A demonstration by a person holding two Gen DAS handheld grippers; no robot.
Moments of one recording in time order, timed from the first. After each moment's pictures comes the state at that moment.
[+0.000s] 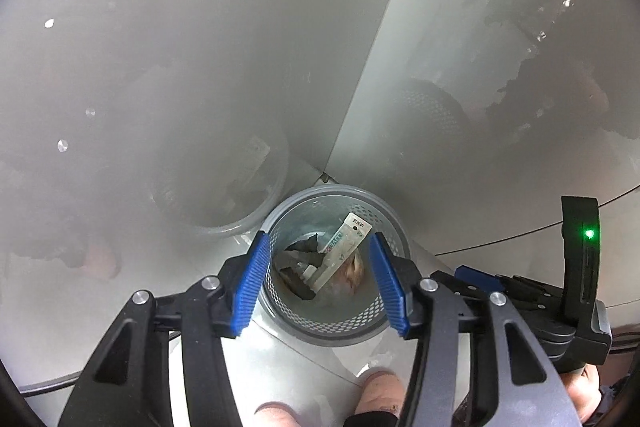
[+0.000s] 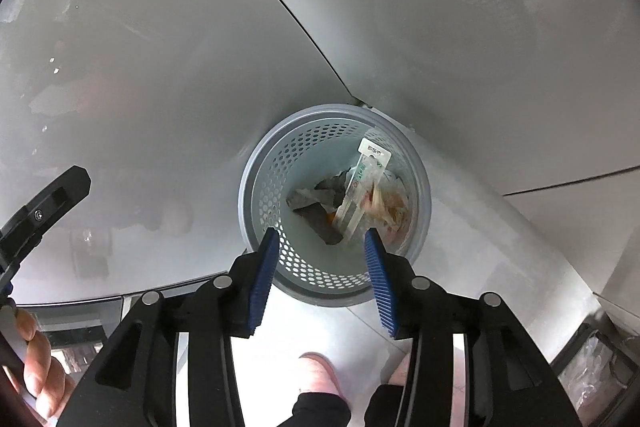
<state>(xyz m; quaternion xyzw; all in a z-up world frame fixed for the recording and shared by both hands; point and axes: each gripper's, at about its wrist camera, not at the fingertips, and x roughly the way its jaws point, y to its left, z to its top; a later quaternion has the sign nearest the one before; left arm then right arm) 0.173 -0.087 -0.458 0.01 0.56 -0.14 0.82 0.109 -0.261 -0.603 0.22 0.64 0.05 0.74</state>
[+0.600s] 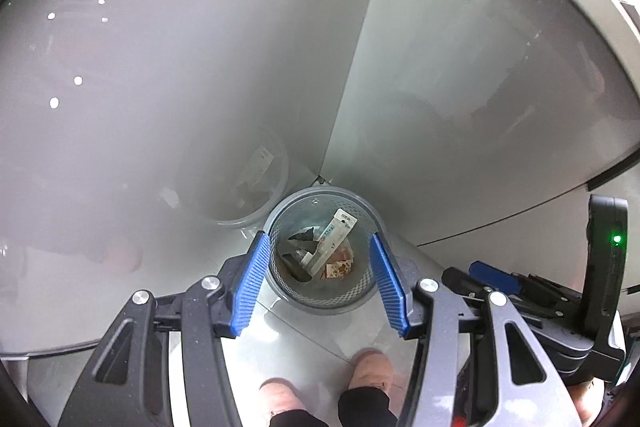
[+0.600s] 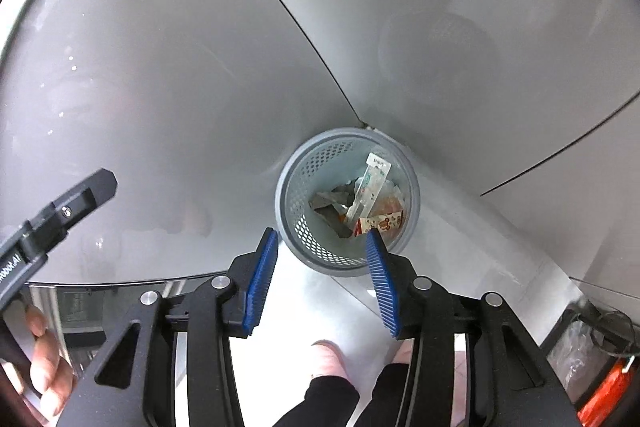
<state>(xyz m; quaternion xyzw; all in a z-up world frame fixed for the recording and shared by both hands) 0.138 -0.089 -0.354 0.02 0.56 -0.13 0.82 0.076 -0.276 -0.475 0.21 0.61 0.04 0.77</state>
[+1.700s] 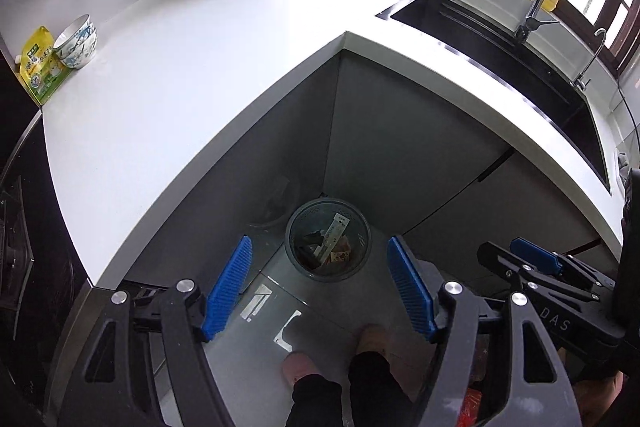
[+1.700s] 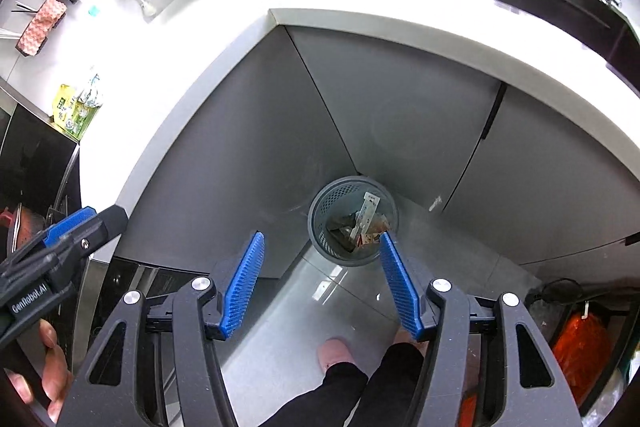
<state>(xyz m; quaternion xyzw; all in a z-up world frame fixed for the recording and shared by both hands) 0.015 -0.056 -0.107 0.06 0.52 -0.14 0.84 -0.044 -0.251 -0.204 0.20 0.53 -0.01 0.82</state>
